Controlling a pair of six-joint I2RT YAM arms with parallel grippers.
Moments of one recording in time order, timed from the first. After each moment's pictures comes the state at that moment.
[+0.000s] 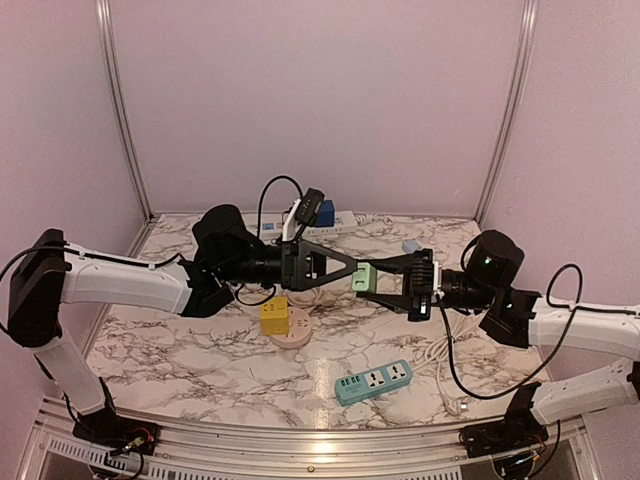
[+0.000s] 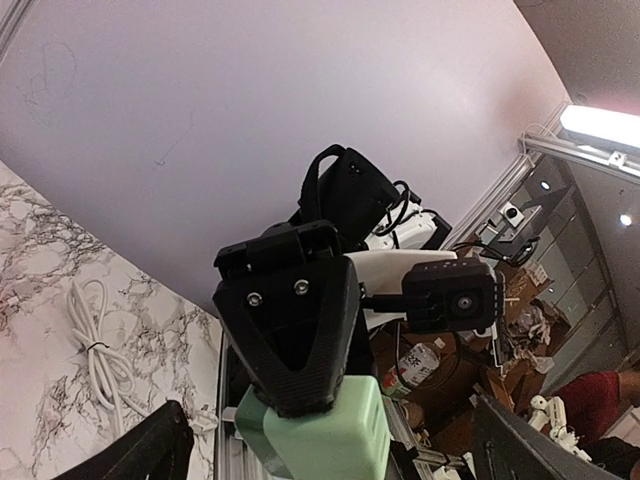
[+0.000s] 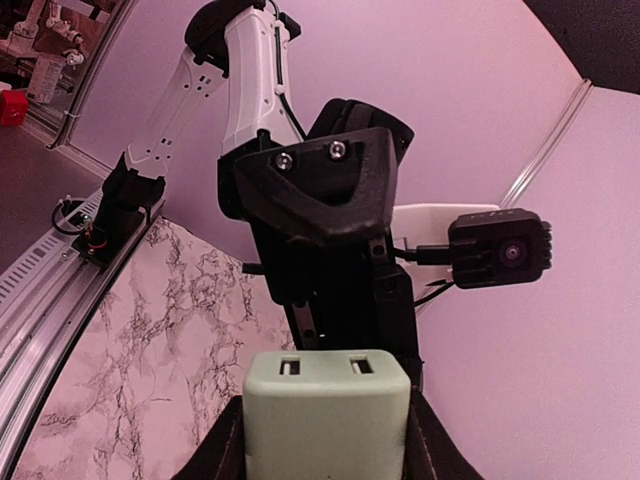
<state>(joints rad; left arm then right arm) -0.95 1.68 1.03 0.85 0.76 -0.87 0.80 1.08 0.60 0.56 -0.69 -0.57</state>
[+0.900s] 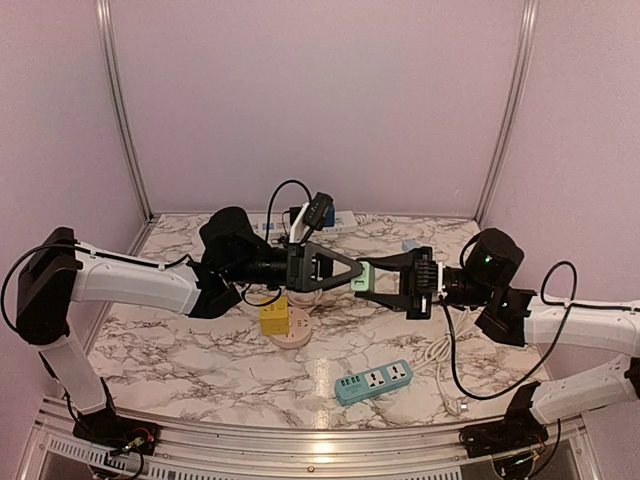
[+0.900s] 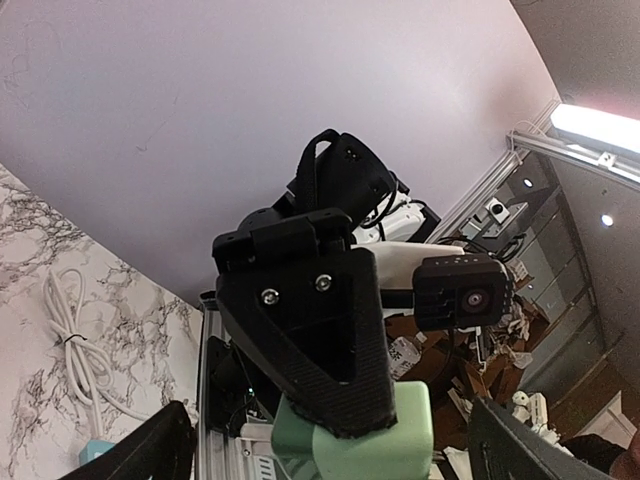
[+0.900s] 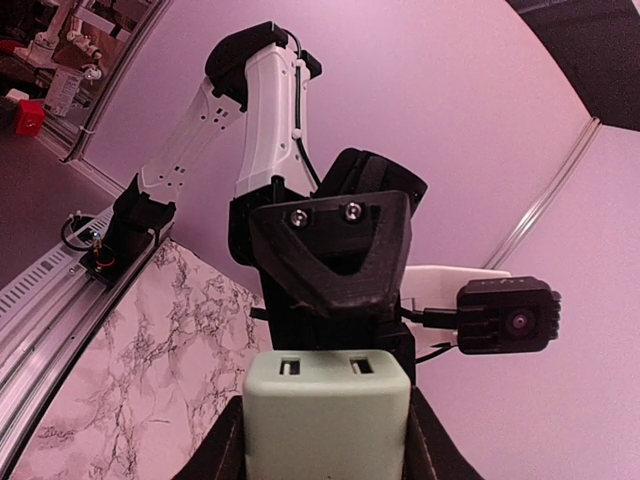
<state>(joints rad) -0.96 1.73 1.07 0.89 0.80 -0.93 0.80 1.12 0.61 0.65 -0.75 -0.56</state>
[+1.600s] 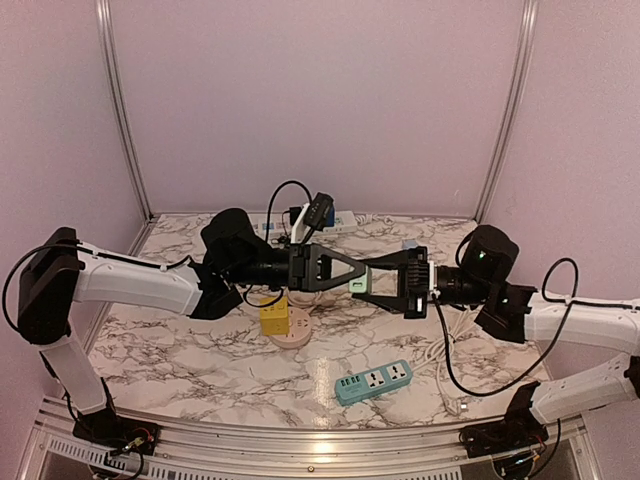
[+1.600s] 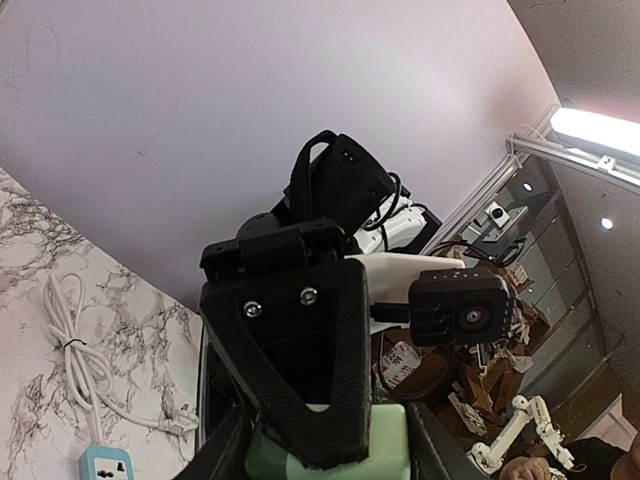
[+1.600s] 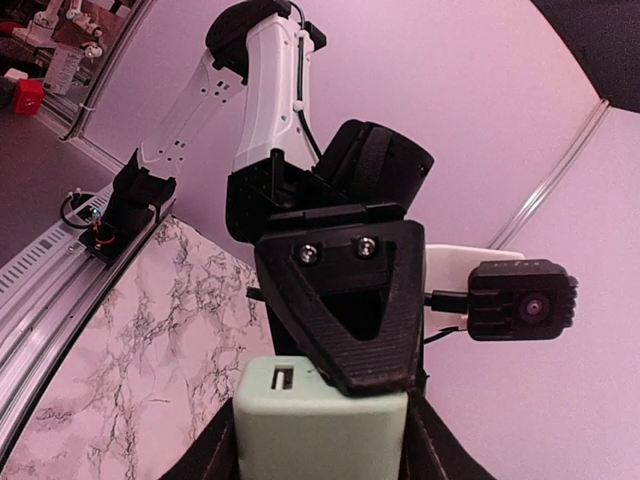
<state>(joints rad) -0.97 1.74 1.07 0.92 0.79 -0.95 0.81 1.13 0.63 0.59 -0.74 -0.60</state>
